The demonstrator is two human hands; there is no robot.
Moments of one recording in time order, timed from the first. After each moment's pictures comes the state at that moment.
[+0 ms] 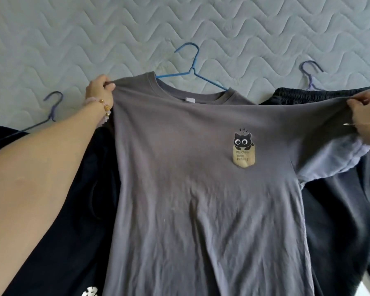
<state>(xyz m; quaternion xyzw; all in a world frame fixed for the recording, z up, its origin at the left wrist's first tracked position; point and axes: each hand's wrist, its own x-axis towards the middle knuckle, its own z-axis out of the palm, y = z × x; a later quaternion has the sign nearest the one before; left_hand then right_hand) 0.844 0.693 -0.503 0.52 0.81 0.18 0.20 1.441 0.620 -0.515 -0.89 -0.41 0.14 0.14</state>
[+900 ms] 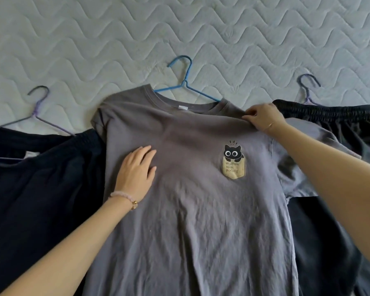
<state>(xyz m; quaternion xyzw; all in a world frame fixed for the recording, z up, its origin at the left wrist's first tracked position) 0.925 0.521 -0.560 0.75 0.65 0.02 0.14 1.257 0.678 -0.523 -0.72 -0.64 0.26 -0.05</state>
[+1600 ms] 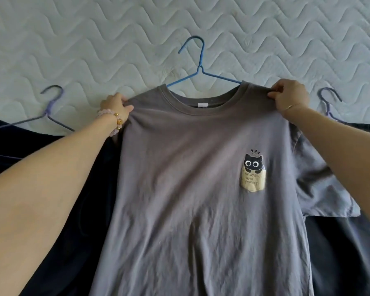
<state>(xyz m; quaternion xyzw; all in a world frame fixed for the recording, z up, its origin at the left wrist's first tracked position) 0.836 0.699 -0.559 0.51 0.81 0.05 0.27 1.244 0.743 -0.509 -0.78 -0.58 0.21 0.09</state>
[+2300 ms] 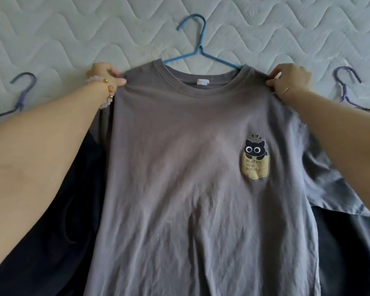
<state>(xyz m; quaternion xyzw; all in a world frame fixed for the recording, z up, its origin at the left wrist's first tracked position) 0.844 0.749 -0.567 0.44 0.83 0.16 0.32 1.251 0.775 -0.552 -0.79 -0.58 0.19 -0.02</state>
